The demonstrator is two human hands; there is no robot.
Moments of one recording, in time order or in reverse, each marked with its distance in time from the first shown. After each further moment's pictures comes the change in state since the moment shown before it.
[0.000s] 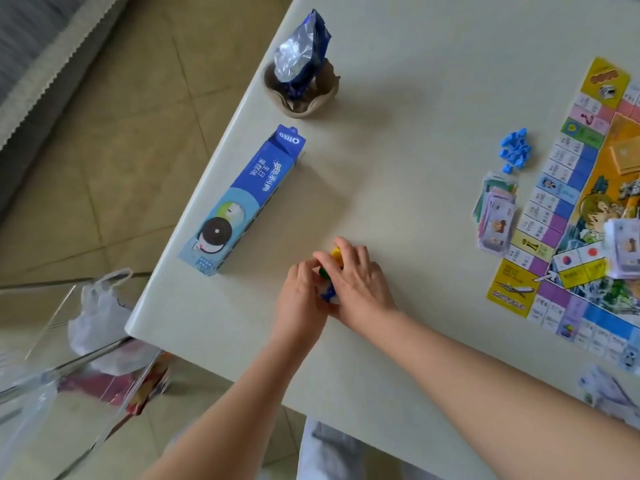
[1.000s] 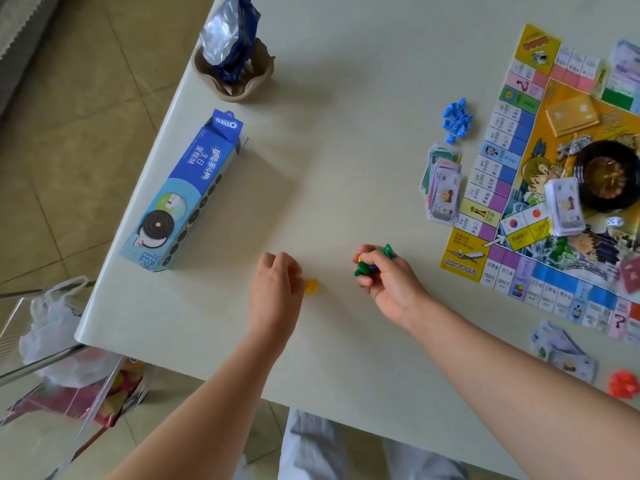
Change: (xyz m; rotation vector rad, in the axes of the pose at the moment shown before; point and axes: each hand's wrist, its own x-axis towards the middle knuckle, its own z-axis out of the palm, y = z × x) left_hand -0.006 0.011 0.031 0.139 0.074 0.028; right_hand -0.052 0.075 -0.013 2.021 0.174 0.877
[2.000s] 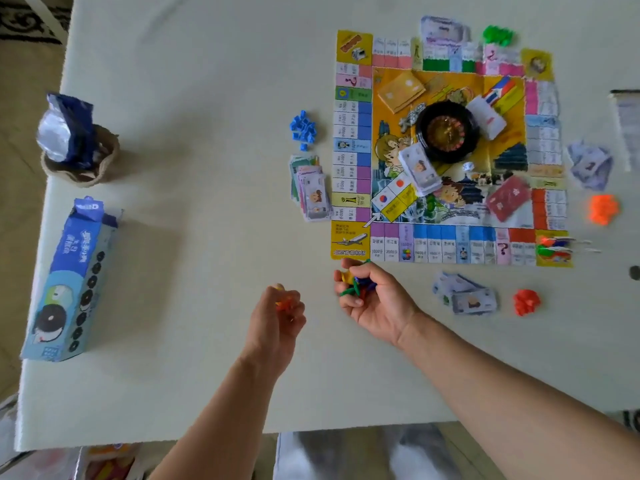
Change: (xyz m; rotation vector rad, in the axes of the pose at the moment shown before) left_hand -0.049 0.141 0.050 -1.246 -0.386 -0.763; right_hand -0.071 -0.049 -0.129 0.552 -0.177 0.157
